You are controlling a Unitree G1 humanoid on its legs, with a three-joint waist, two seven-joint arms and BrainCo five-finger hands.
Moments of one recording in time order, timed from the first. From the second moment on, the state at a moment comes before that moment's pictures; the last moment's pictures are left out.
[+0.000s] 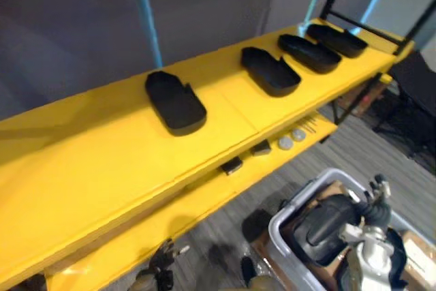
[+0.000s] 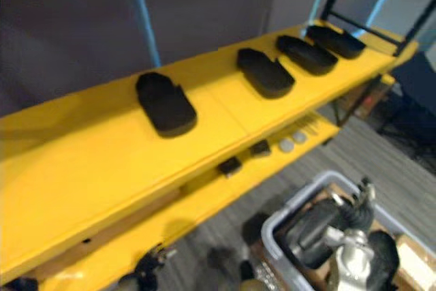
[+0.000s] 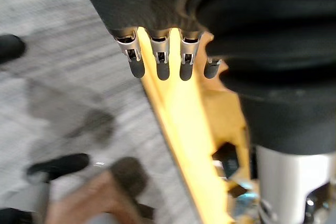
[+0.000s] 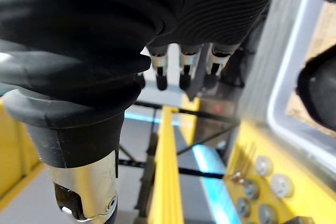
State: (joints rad) left arm 0.16 0.07 0.09 0.88 -0.20 -0.06 -0.08; right arm 0.12 -0.15 -0.32 0.21 0.12 -0.28 -0.15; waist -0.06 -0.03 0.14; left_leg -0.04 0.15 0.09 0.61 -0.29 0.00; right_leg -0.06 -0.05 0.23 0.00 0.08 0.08
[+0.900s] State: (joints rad) left arm 0.33 0.10 0.37 0.93 -0.28 -0.05 -0.02; right arm -0.02 -0.17 -0.11 0.17 0.11 -0.28 -0.18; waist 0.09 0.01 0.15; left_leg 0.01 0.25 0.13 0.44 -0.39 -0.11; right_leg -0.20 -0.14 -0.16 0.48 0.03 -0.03
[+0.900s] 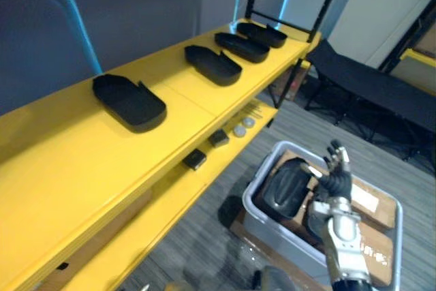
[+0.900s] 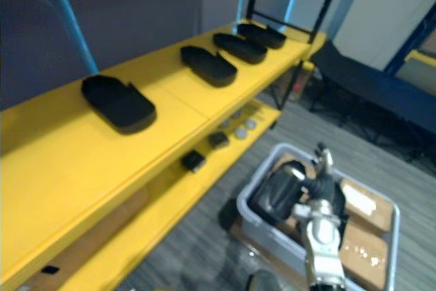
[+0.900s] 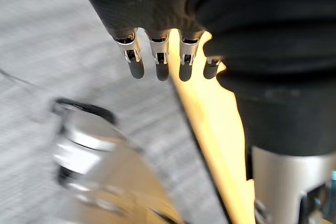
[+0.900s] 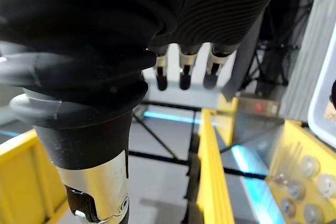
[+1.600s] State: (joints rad) left arm 0.22 0.07 0.22 0.87 -0.30 -0.18 -0.04; right arm -0.04 -0.19 -0.41 0.17 0.07 -0.22 -0.65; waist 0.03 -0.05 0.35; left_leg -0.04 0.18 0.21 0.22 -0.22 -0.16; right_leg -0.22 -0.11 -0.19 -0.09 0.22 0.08
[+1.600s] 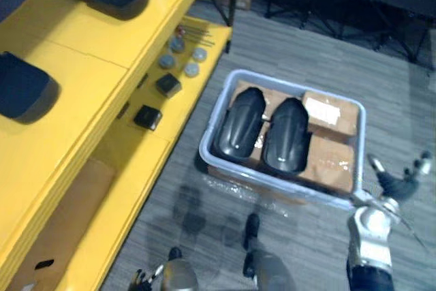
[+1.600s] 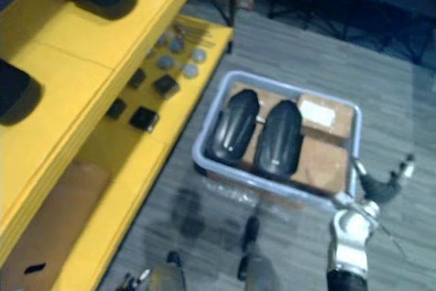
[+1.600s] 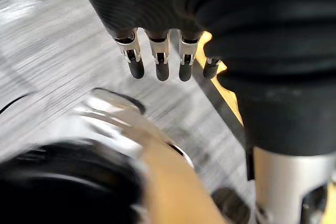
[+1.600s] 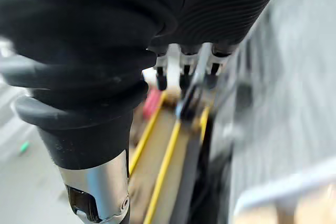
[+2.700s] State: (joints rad) left arm -0.01 0.15 -0.02 0.81 -0.40 -0.29 -0.06; right arm -0.72 -0.55 -0.22 0.81 0.31 -0.01 -0.63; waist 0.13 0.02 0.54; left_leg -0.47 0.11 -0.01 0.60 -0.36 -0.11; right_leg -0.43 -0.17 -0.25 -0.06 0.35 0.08
